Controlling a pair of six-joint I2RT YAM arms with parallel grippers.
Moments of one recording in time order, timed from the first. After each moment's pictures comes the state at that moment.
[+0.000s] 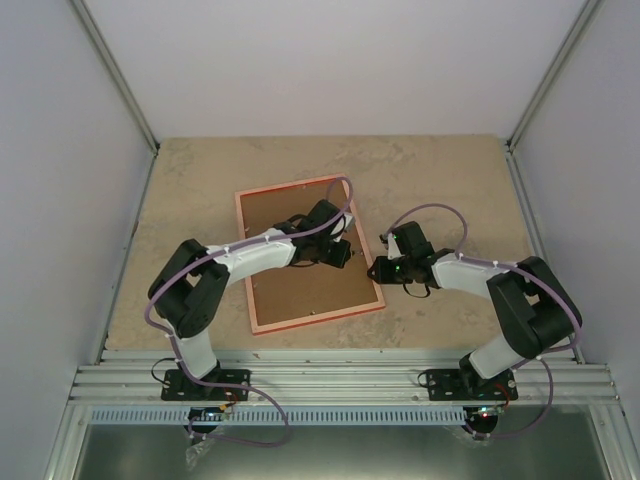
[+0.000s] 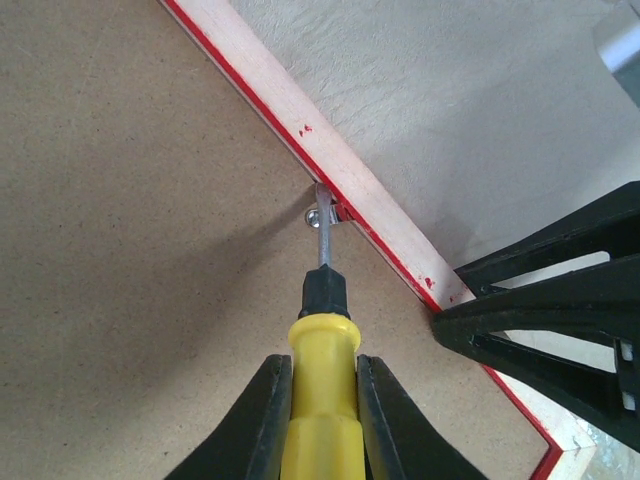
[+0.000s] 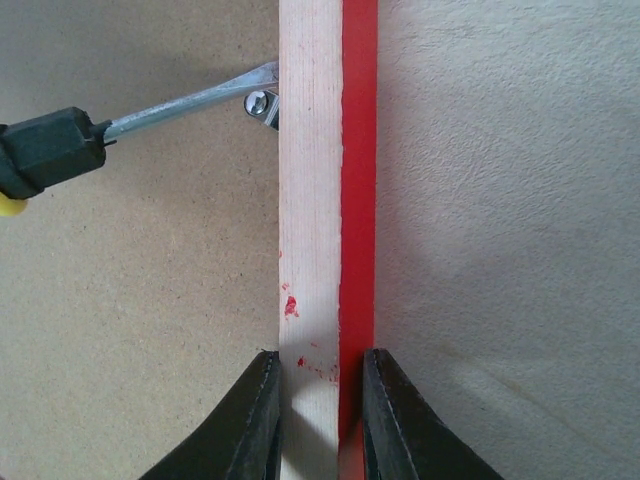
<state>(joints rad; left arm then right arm) -0.76 1.77 1.13 -0.29 0.18 -0.35 0.51 1.57 0.67 -0.11 -0.29 0.46</state>
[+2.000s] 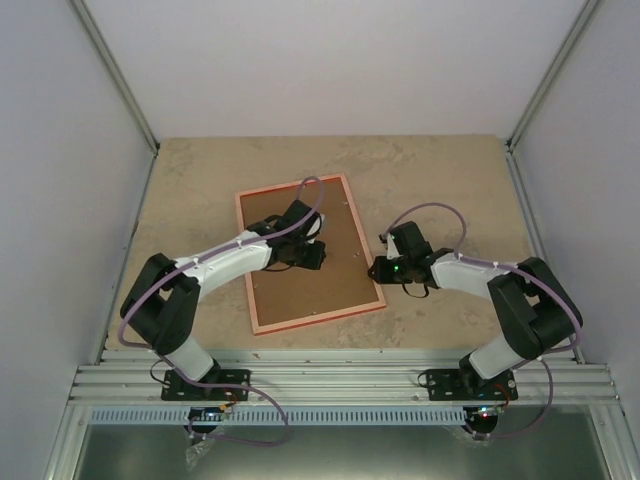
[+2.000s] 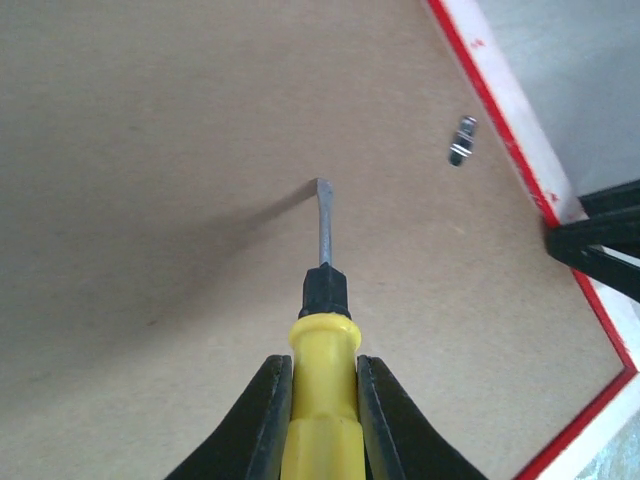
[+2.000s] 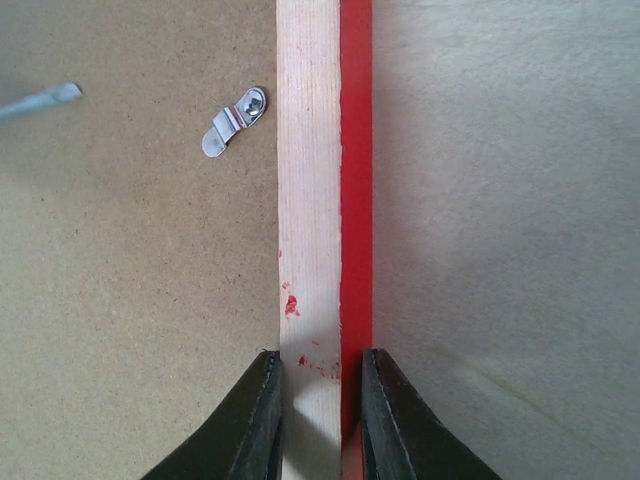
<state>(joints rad) -0.69 1.62 1.04 -0.46 0.12 -0.38 0.53 1.56 0.68 -0.12 -0.25 0.48</state>
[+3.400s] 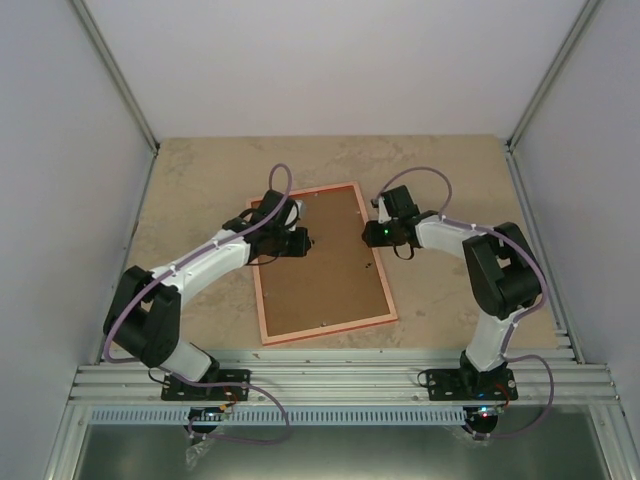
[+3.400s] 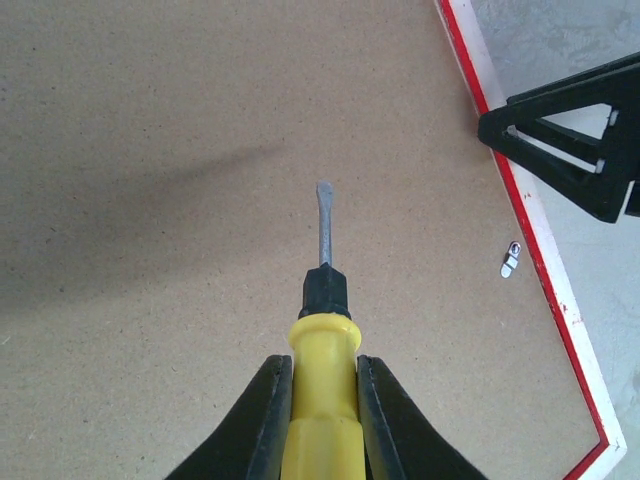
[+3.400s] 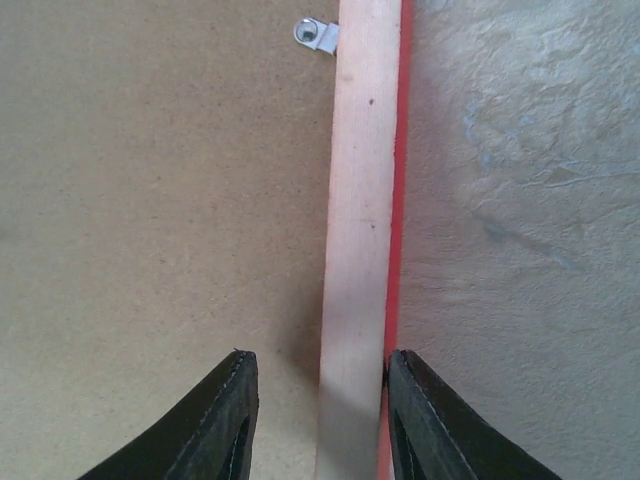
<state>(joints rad) -0.55 1.51 1.00 -0.43 0.20 -0.45 0.45 1.83 1.06 -0.21 -0.18 0.31</state>
